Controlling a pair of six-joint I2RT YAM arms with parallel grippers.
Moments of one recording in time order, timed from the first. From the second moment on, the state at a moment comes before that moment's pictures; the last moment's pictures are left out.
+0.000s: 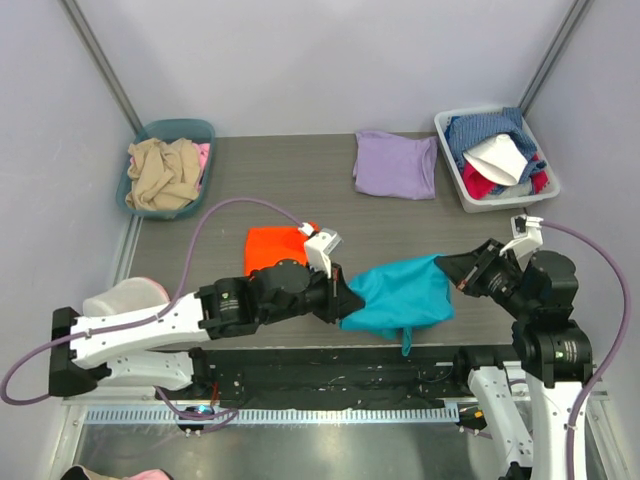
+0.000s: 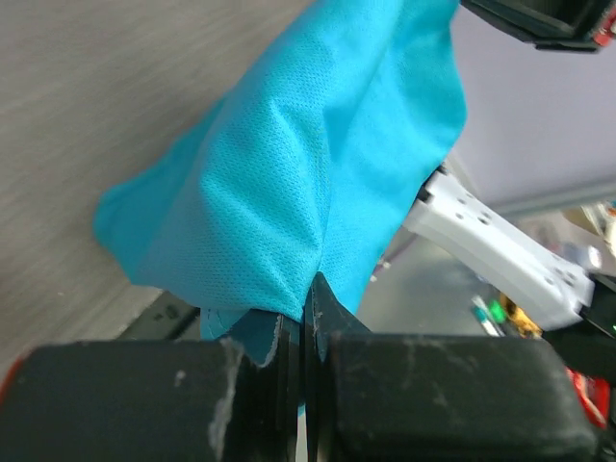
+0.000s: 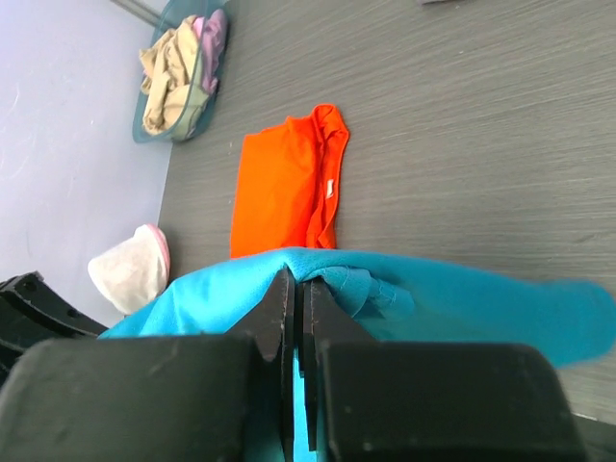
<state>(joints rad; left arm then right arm) -1.30 1.07 1.00 -0.28 -0.14 -0.77 -0.01 0.47 1.00 -0.88 -0.45 0.60</state>
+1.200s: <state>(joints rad) -0.73 1.77 1.29 -0.01 0.26 -0.63 -0.01 1.32 0.90 -0.17 -0.37 0.61</state>
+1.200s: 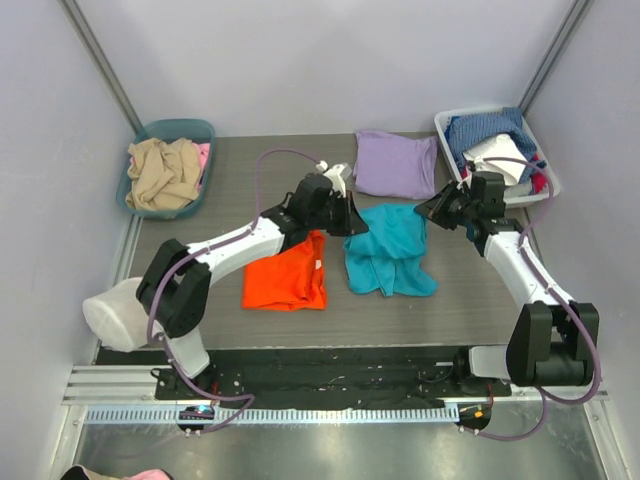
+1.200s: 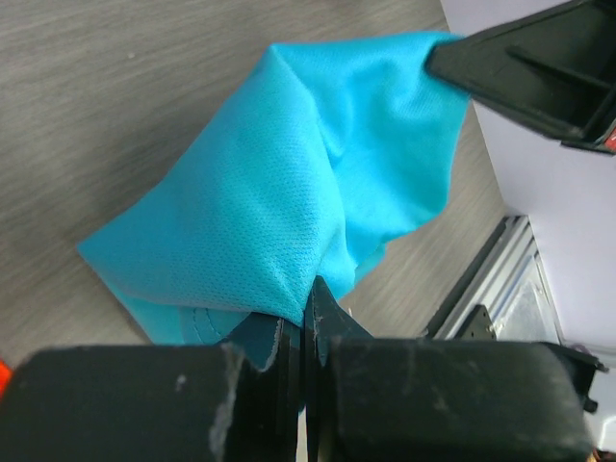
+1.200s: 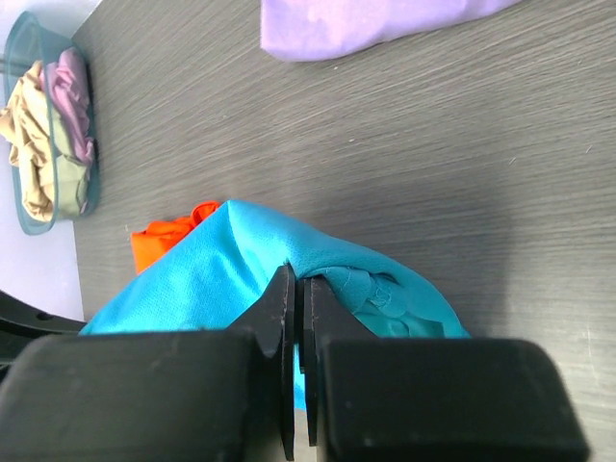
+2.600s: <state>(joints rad) -0.95 1.69 0.97 0.15 0.28 -0.82 -0.01 1.00 0.83 -0.73 -0.18 0.51</state>
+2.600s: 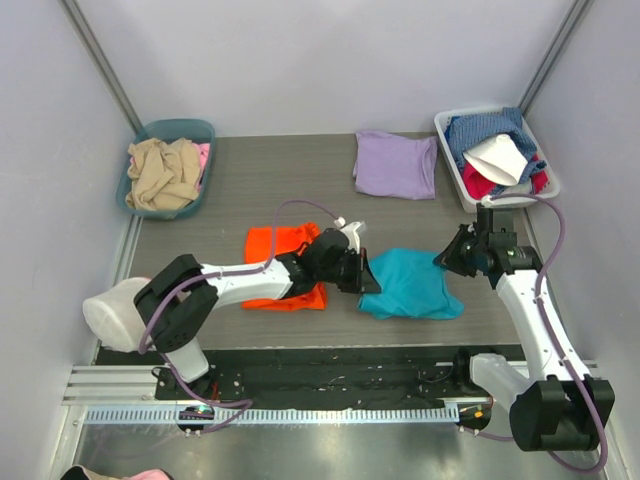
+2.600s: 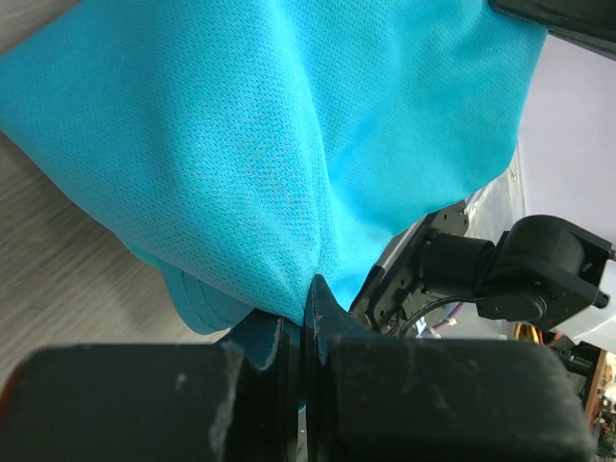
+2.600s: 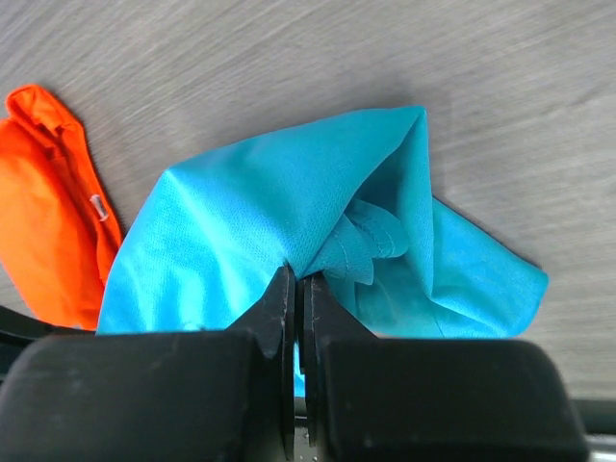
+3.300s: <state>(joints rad) -1.15 1.91 1.06 0.26 0.26 -0.92 -0.01 0.93 0.81 -0.84 -0.02 0.58</state>
